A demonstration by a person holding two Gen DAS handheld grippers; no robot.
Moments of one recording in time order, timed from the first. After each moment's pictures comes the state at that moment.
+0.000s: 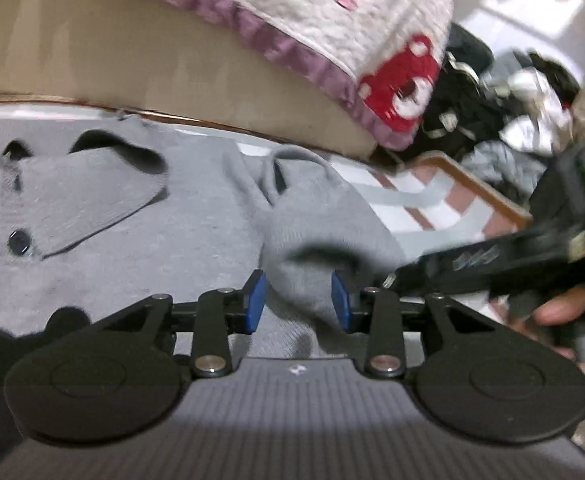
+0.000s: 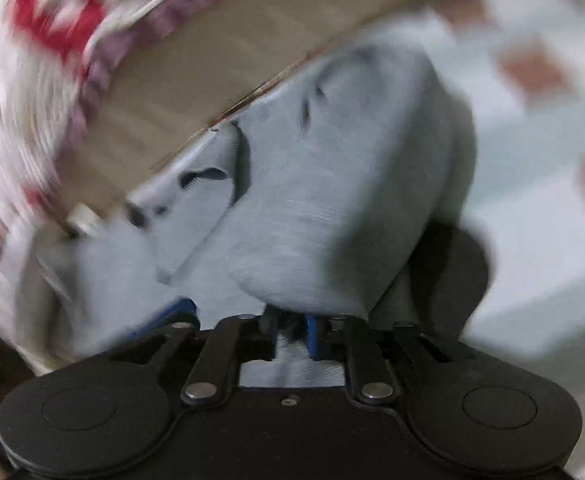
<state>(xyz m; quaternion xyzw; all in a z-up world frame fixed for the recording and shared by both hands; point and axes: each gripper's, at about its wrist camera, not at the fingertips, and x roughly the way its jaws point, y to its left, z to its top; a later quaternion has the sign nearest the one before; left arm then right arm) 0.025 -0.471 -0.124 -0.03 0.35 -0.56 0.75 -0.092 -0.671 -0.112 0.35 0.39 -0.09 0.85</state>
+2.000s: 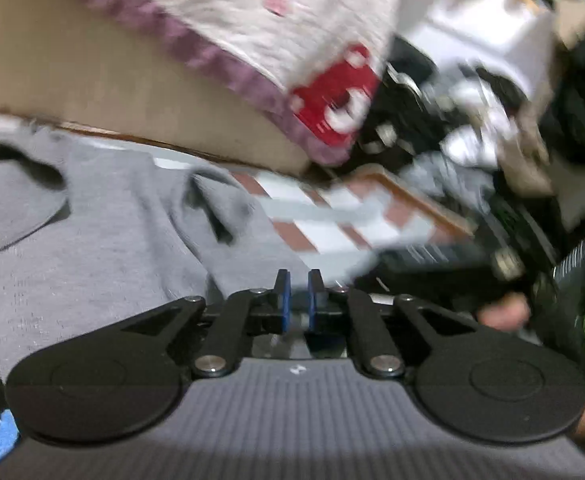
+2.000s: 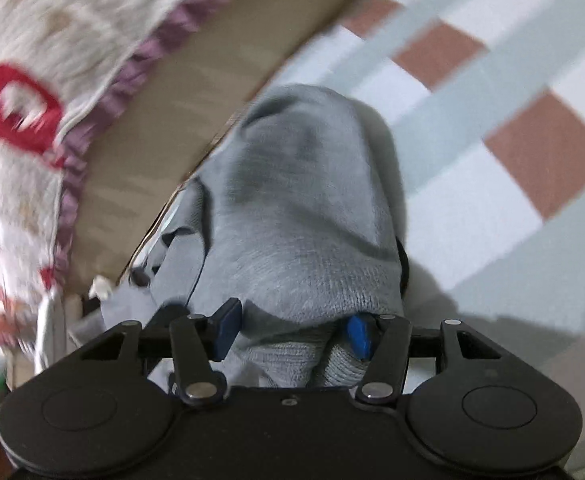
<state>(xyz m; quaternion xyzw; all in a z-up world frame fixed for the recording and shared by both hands) -0.005 -0.501 -0.117 -0.06 0.31 -0.63 0.71 -0.137 -0.739 -0.158 0.53 0.33 -0.11 0.77</state>
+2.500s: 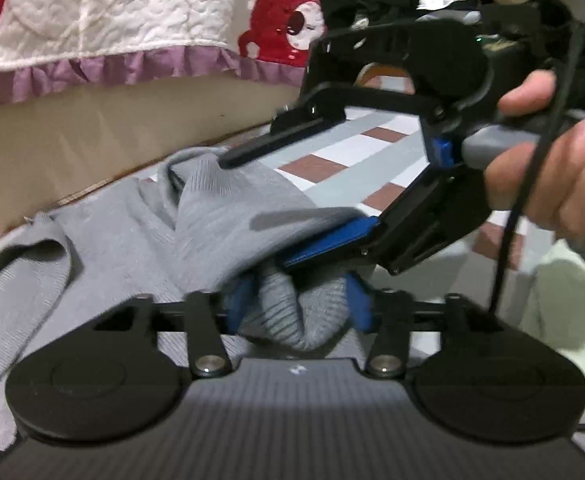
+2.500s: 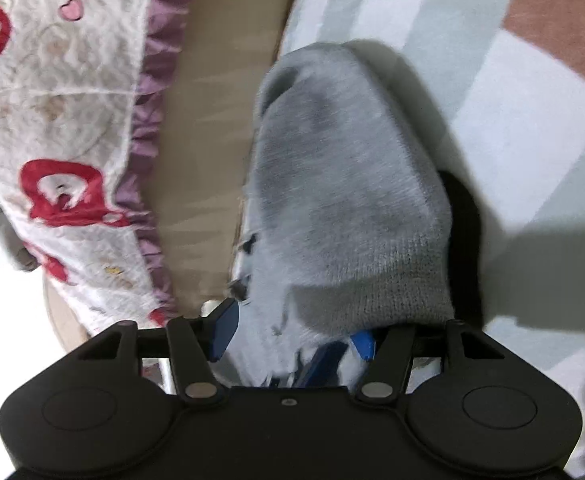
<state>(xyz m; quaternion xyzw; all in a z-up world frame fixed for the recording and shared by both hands) -0.067 -0.540 -0.128 0.18 0.21 -0.60 0.75 -0.137 -0.743 -0.187 0.69 0.24 0.01 0.68</state>
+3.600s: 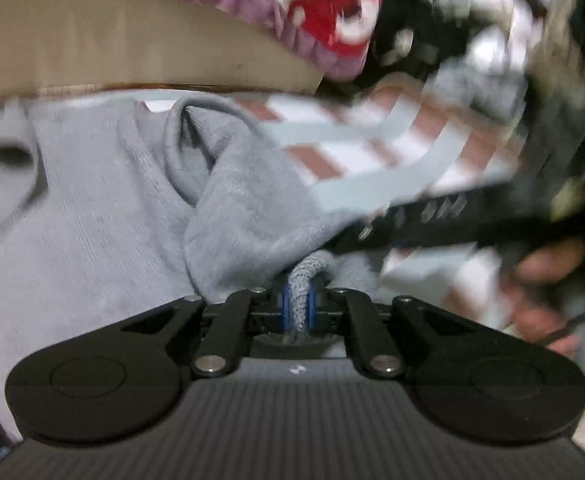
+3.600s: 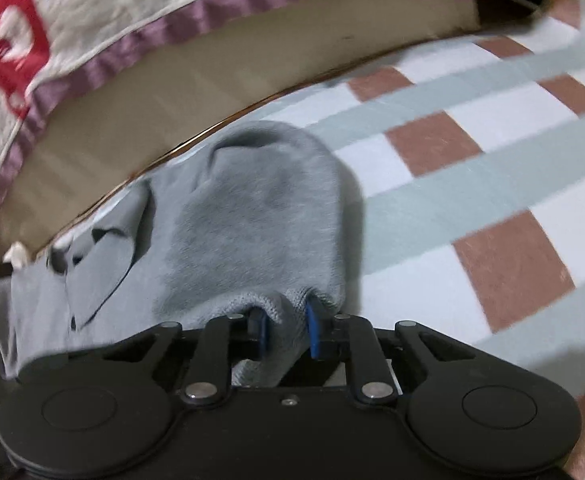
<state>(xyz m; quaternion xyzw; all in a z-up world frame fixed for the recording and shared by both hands) 0.012 -0.547 -0.128 0.00 0.39 -0.64 0.67 -0.123 -0.738 -0.140 0.34 0.35 -0.19 0.85</state>
